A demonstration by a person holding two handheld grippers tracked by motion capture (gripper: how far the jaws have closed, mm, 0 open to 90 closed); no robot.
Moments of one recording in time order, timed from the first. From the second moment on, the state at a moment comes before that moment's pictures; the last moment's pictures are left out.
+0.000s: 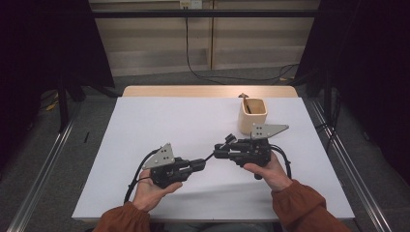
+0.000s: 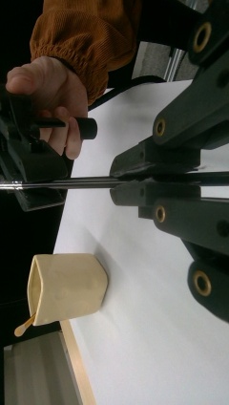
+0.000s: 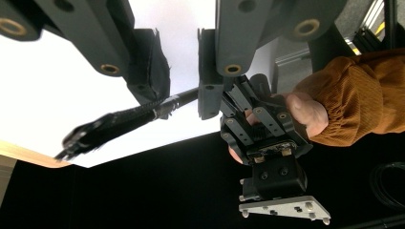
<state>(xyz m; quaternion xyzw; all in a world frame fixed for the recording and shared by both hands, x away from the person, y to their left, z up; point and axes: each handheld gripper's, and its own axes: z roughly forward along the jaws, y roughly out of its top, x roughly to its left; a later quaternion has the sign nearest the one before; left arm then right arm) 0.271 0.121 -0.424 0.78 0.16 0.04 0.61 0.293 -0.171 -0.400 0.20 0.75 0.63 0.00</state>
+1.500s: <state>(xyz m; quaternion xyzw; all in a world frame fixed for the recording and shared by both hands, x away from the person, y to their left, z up) 0.278 0.121 -0.433 0.78 0.21 0.06 0.59 0.294 -0.176 -0.397 0.22 0.74 0.63 -0.02</state>
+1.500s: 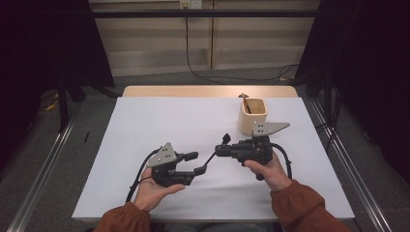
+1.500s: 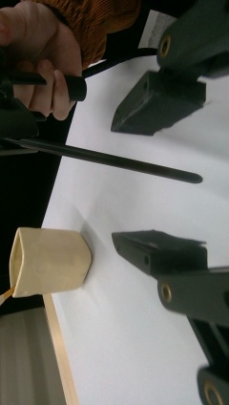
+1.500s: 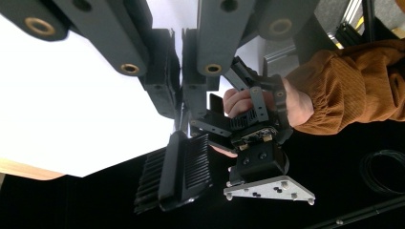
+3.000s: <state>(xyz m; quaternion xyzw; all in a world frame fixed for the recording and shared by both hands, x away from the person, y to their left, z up) 0.273 0.170 -0.423 0.77 0.27 0.12 0.57 0.297 -0.212 -0.389 0.26 0.74 0.62 0.02</state>
